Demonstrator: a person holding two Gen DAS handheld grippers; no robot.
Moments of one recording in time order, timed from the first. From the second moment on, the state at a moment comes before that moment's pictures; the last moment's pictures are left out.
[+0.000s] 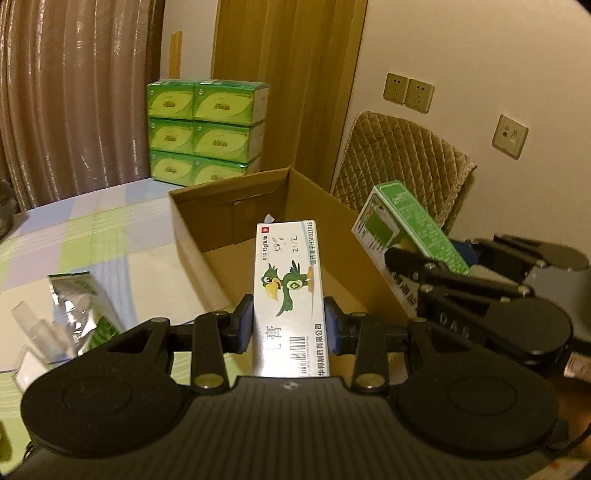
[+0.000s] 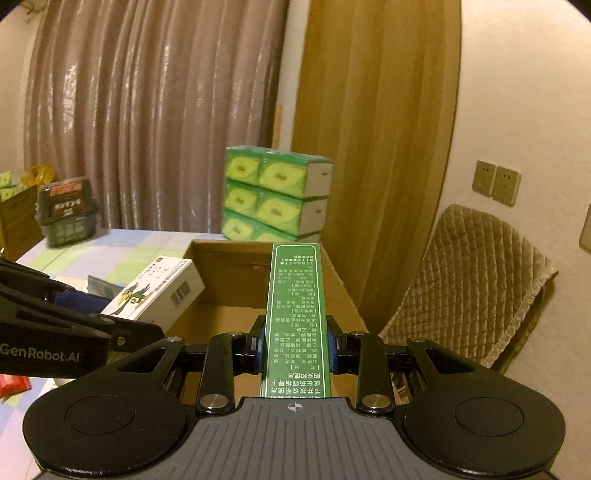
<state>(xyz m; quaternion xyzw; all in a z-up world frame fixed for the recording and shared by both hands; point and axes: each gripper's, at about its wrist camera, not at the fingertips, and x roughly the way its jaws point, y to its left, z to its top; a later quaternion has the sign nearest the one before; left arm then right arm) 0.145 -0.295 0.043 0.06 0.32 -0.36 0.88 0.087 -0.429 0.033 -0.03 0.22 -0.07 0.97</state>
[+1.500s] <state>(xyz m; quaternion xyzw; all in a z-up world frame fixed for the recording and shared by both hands) 0.159 -0.262 0.030 0.03 0.33 -0.31 0.89 0.118 -0.445 0.017 0.02 0.22 -0.06 0.97</state>
